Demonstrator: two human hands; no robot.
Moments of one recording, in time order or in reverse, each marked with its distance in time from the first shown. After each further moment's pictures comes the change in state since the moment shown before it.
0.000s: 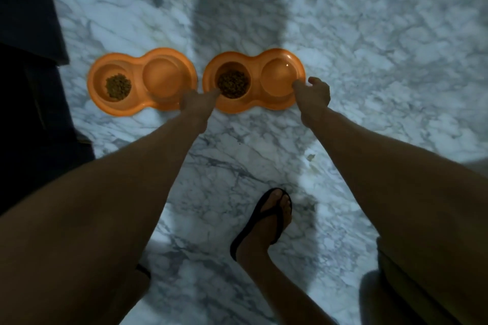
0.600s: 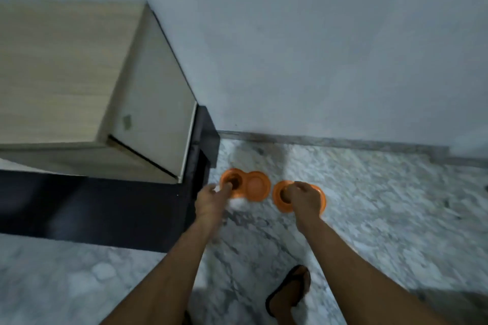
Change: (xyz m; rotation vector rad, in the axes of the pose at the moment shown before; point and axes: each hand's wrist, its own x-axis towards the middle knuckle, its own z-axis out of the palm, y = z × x) left_hand -0.392 0.109 -0.338 -0.220 0.217 0.124; right_hand -0.435 -0.208 -0.114 0.050 -0.209 -0.219
